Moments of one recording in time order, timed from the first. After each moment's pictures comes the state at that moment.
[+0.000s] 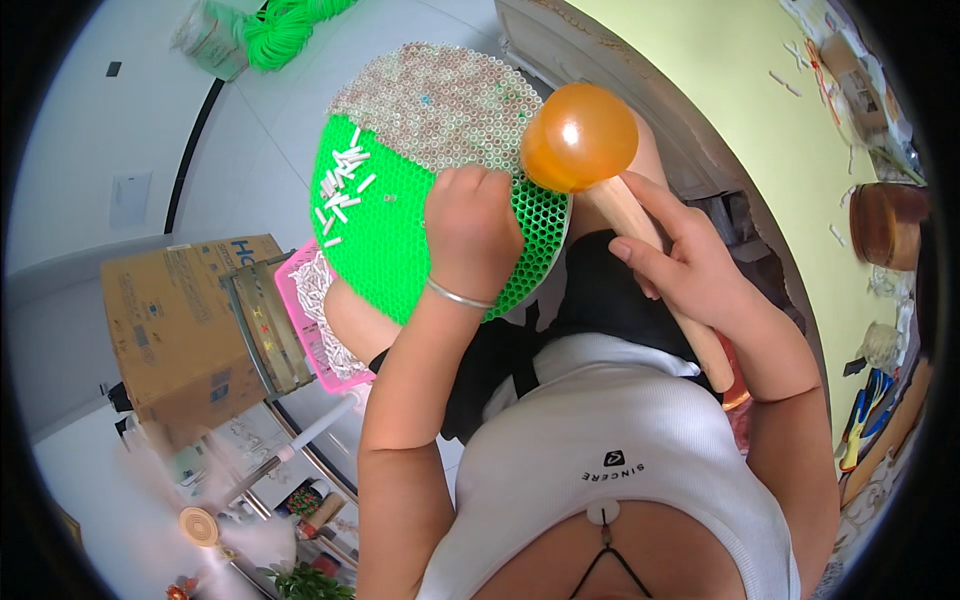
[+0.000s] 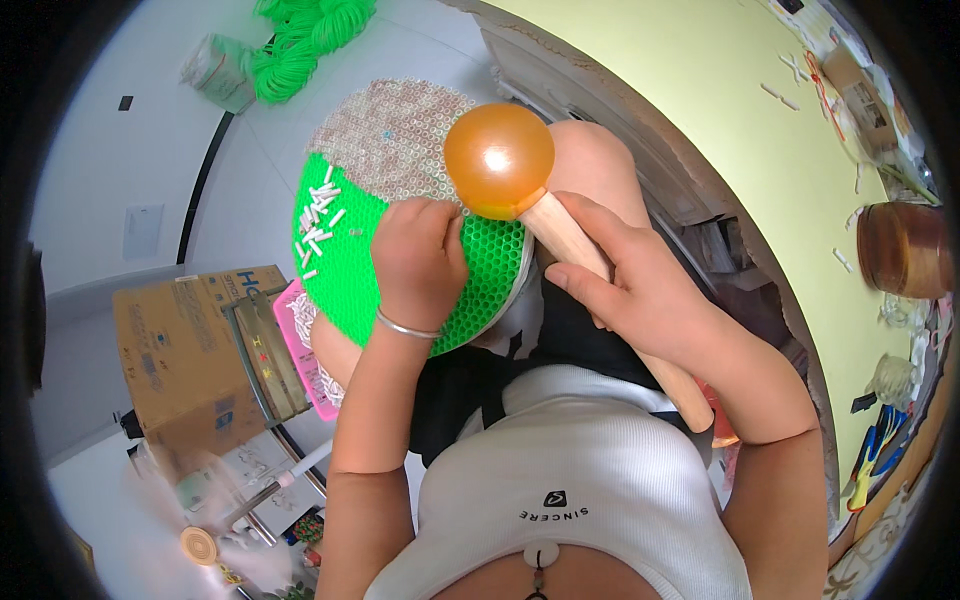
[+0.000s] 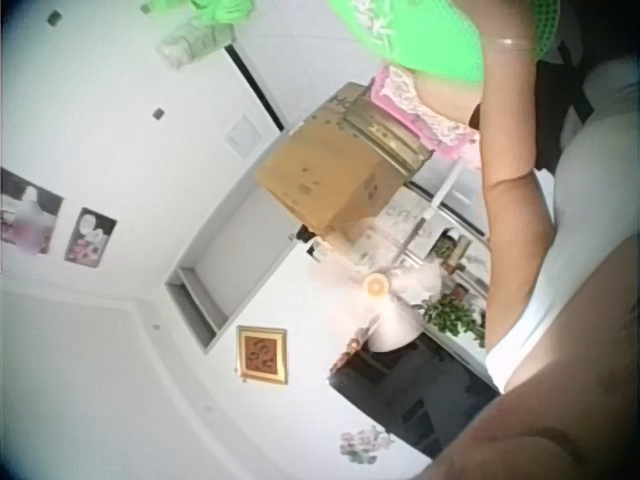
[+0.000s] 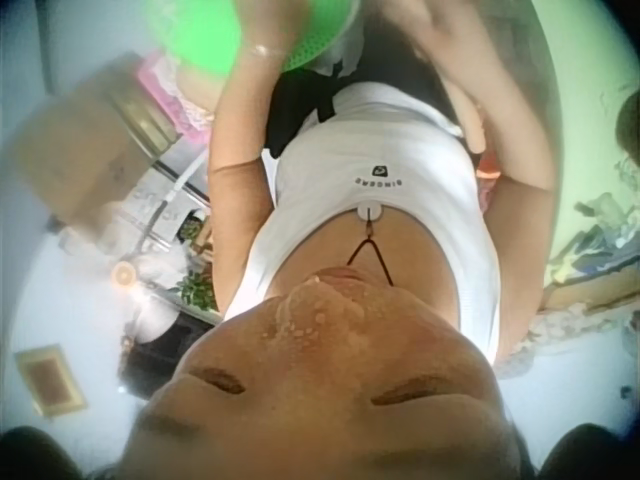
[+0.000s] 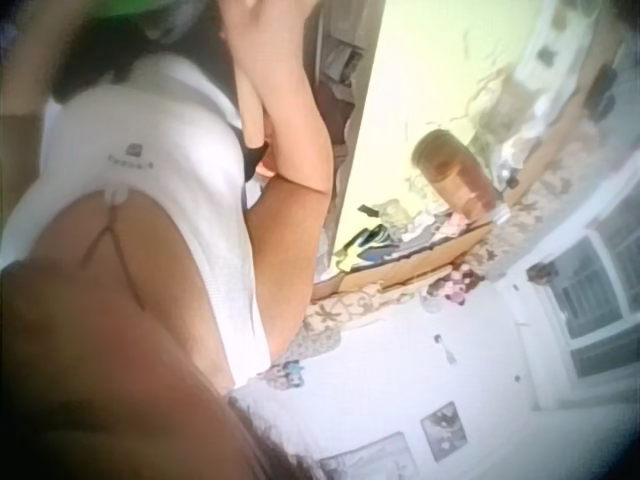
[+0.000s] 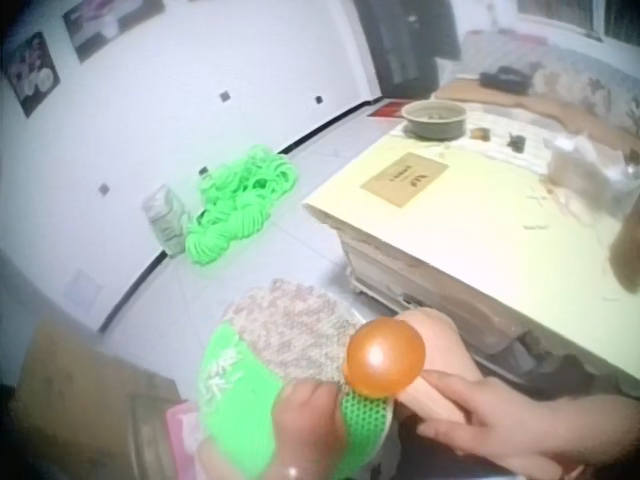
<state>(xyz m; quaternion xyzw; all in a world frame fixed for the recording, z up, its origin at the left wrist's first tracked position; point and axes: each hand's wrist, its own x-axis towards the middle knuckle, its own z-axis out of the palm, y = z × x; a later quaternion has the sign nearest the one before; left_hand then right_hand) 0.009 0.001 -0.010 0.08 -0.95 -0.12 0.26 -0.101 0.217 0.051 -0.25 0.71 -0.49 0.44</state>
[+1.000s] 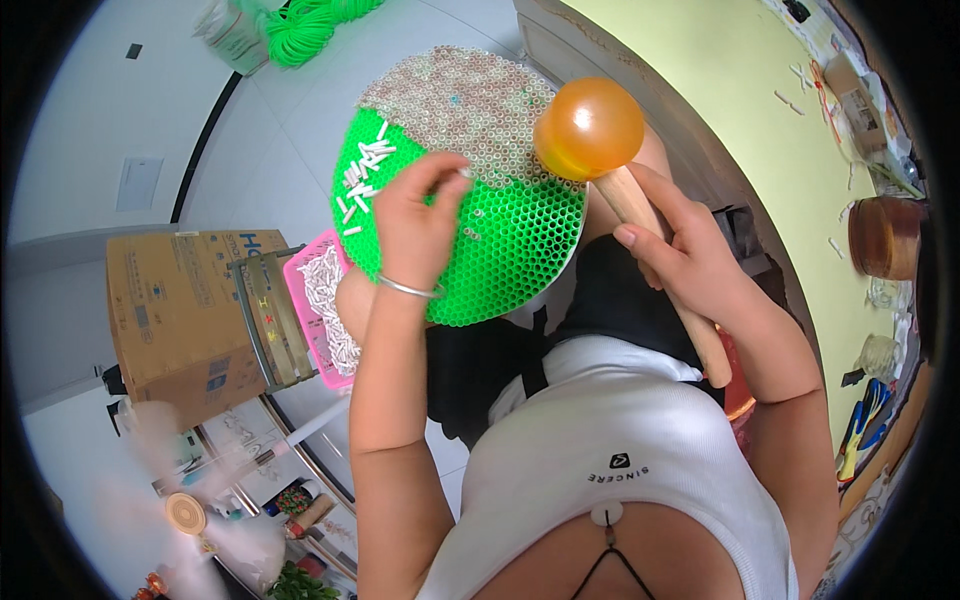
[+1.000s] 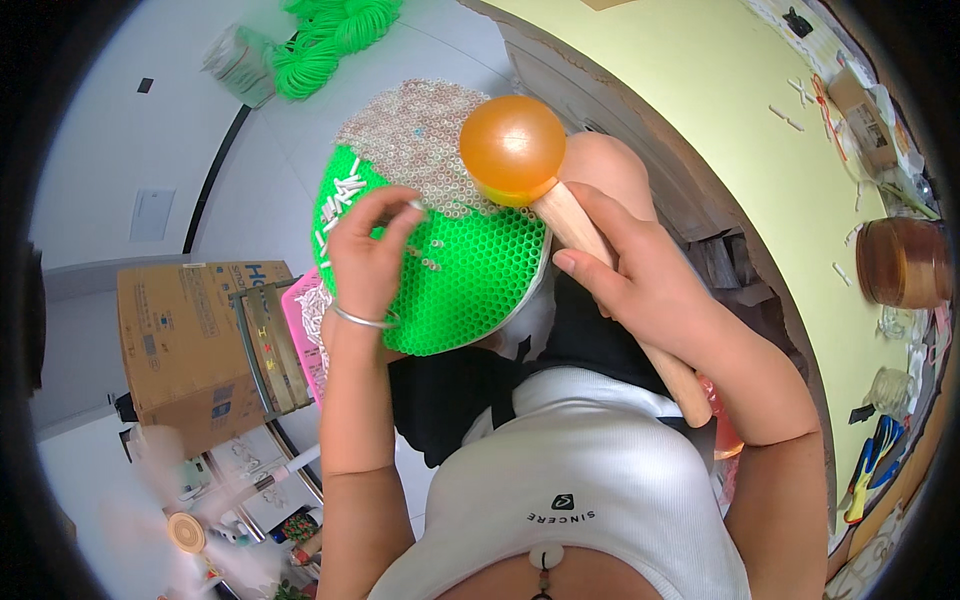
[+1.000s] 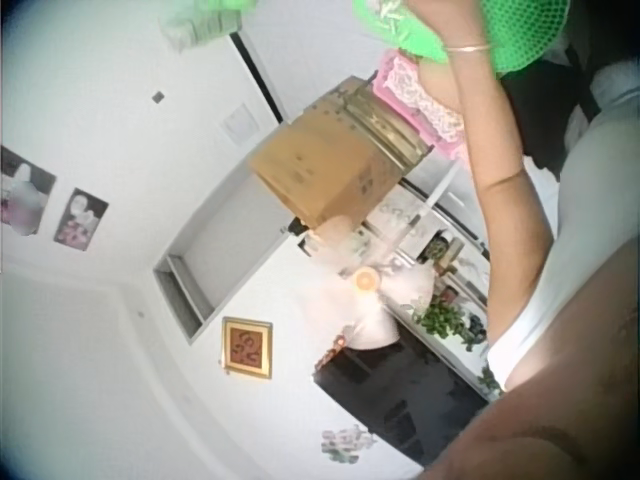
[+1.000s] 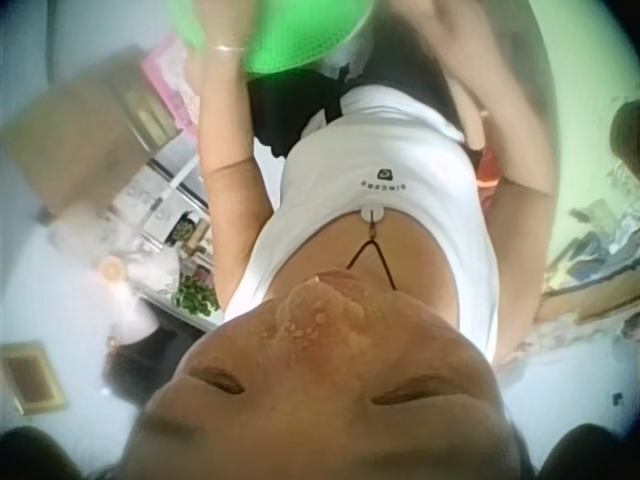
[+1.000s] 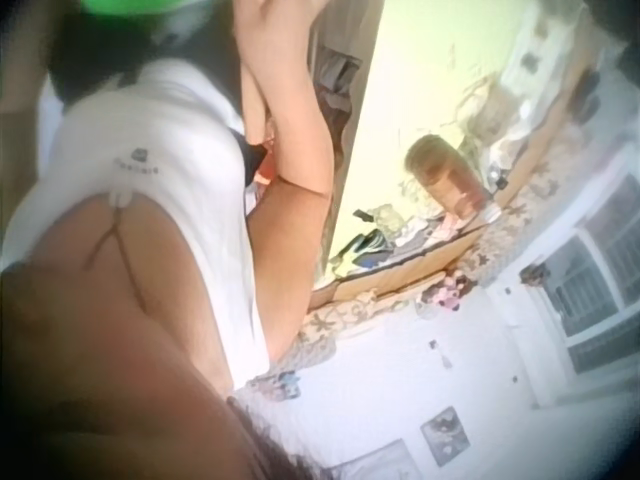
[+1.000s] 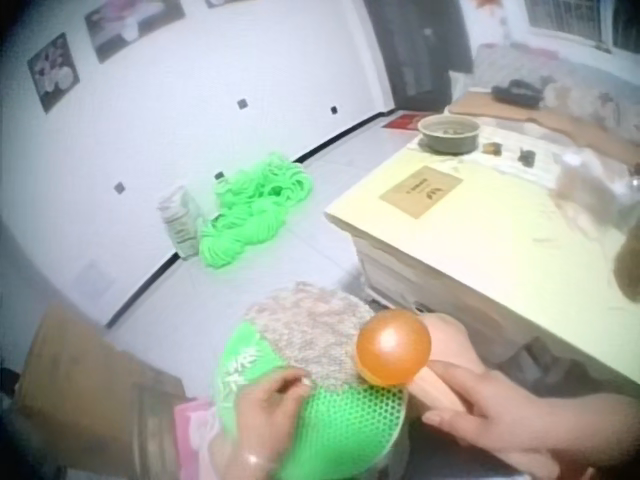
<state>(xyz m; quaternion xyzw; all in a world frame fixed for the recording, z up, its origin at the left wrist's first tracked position) 0.039 -0.045 0.014 0.22 -0.84 -0.42 0.25 -0.094 0.203 0.063 -0.26 0.73 -0.48 0.42</state>
